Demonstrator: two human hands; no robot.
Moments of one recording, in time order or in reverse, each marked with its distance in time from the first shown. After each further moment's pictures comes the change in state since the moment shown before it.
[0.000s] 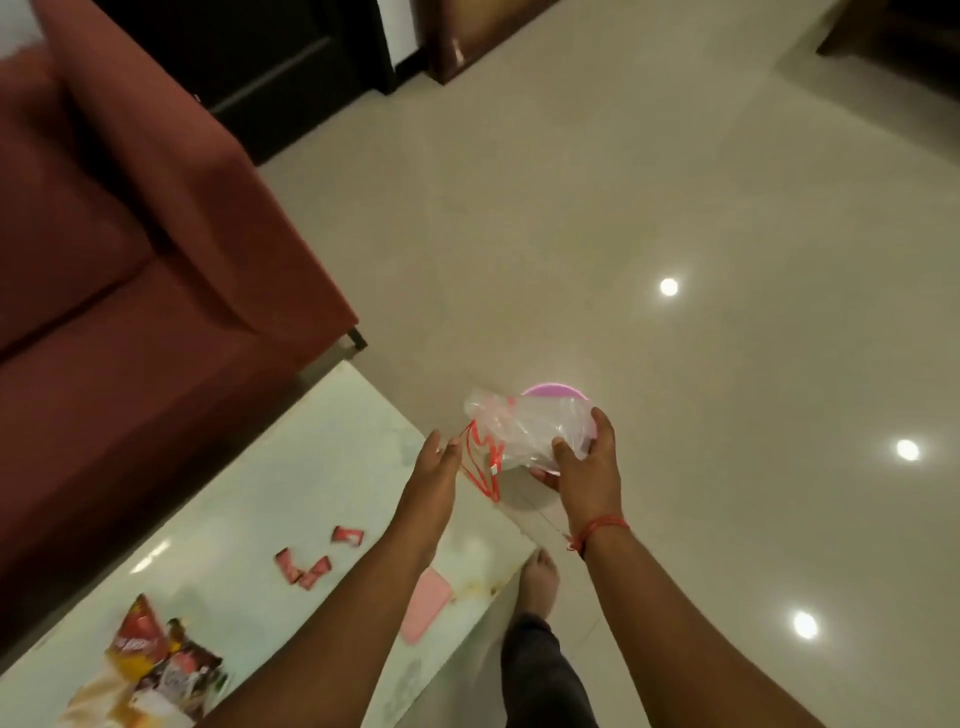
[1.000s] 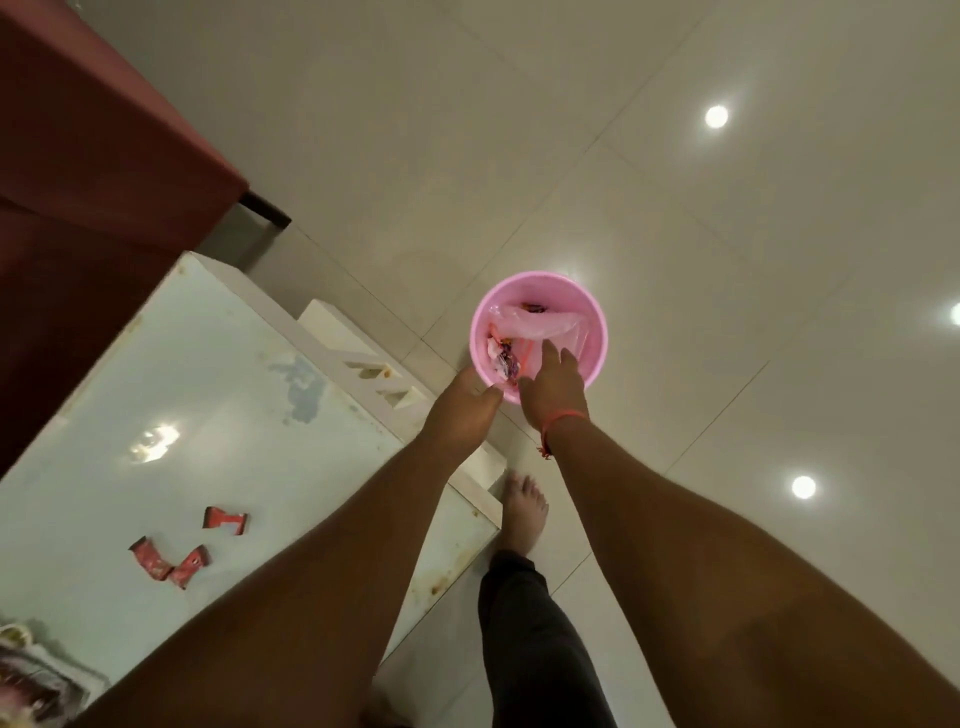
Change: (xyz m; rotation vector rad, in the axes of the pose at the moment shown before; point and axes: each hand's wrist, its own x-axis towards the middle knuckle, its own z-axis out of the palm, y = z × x) left_hand 0.221 -0.073 0.157 0.457 -0.098 -0.105; right_hand 0.273 0.196 0.002 -0.841 -0.207 0.077
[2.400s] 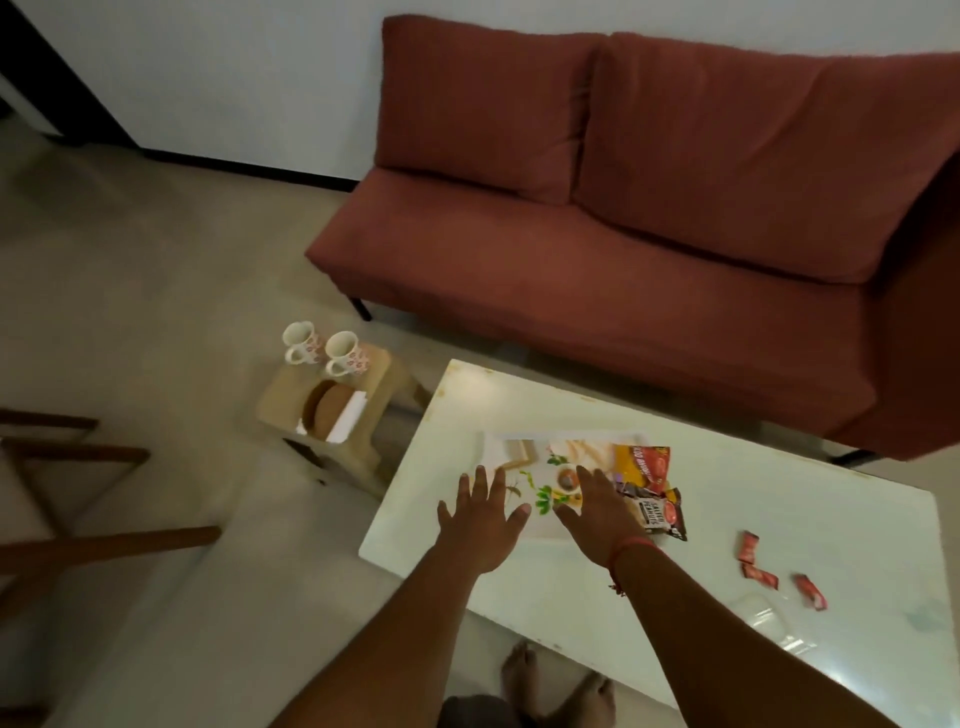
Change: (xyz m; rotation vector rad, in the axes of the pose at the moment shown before) left_hand -0.555 -0.599 -0.316 -0.136 0.648 -0.364; right_hand -0.679 -0.221 0.421 -1.038 -0.622 -1.024
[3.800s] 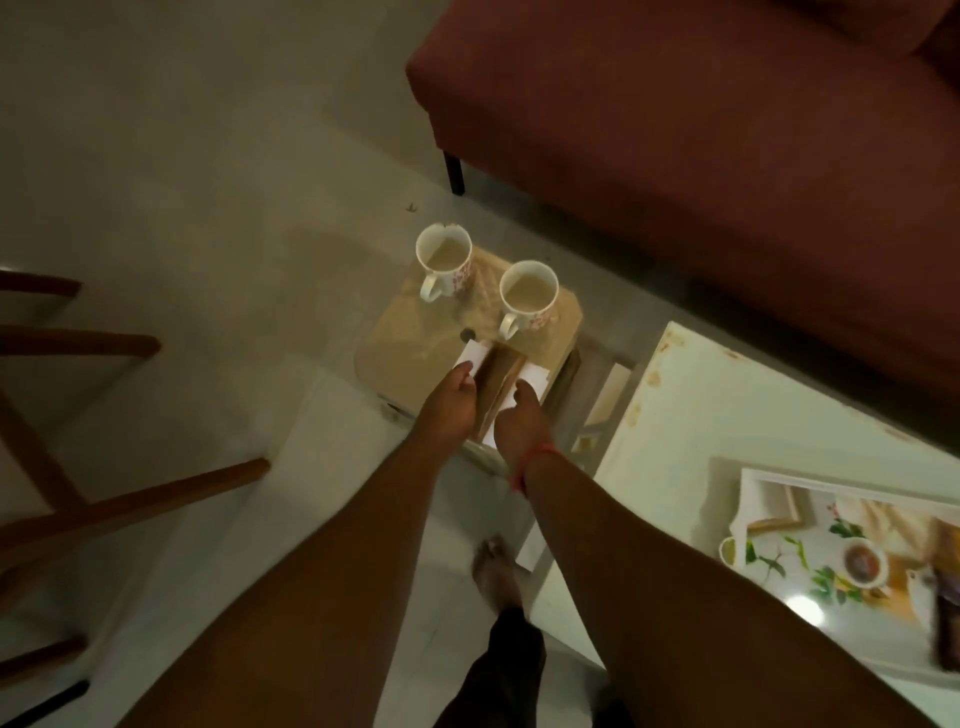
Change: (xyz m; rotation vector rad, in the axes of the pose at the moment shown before) left_hand 0.326 -0.444 -0.139 -0.904 0.103 -0.282; right_hand 0.347 -0.423 0.285 0.574 -0.133 0.305
